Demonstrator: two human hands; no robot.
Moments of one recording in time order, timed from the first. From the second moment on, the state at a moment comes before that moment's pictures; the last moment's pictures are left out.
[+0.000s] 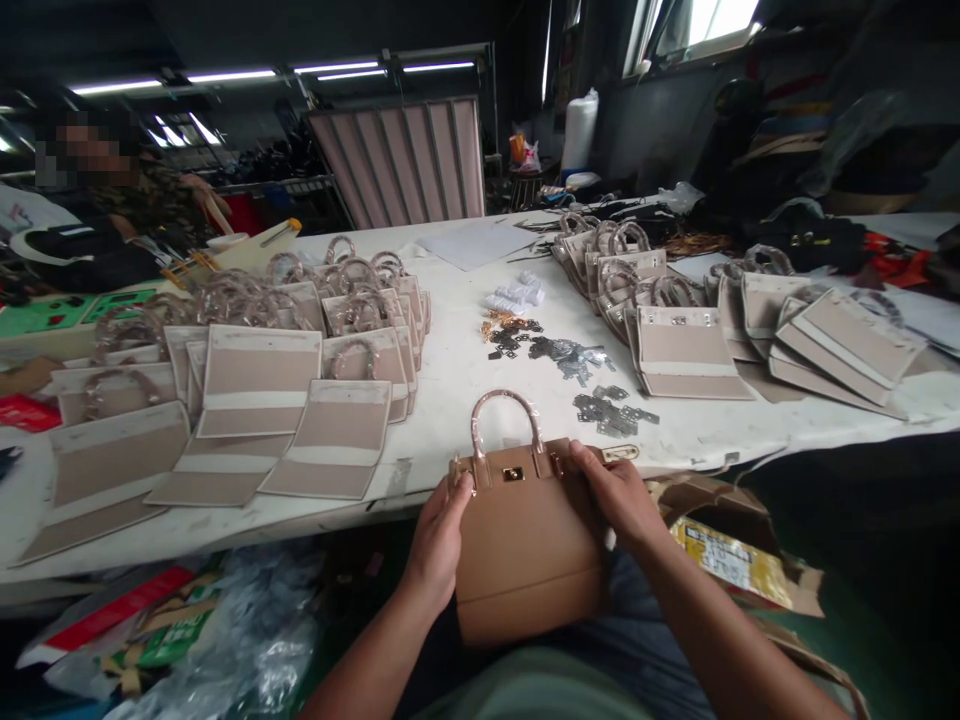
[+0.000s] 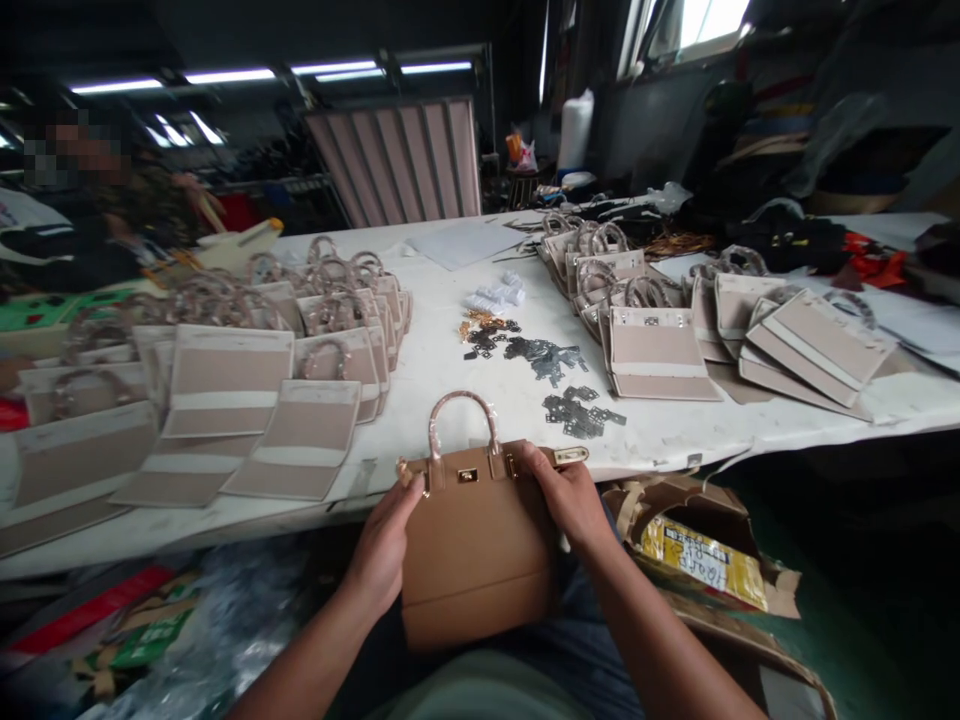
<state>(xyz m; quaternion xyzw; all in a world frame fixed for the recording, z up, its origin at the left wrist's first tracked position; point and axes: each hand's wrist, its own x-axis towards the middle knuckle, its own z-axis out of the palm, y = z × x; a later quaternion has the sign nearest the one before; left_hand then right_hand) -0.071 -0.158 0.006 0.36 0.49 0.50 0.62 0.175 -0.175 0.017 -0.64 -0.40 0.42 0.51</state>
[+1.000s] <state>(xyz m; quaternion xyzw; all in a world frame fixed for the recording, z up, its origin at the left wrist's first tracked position) -0.058 -0.167 -0.032 0.22 0.49 0.47 0.70 0.086 -0.009 0.030 -0.42 -0.27 0.75 0.43</state>
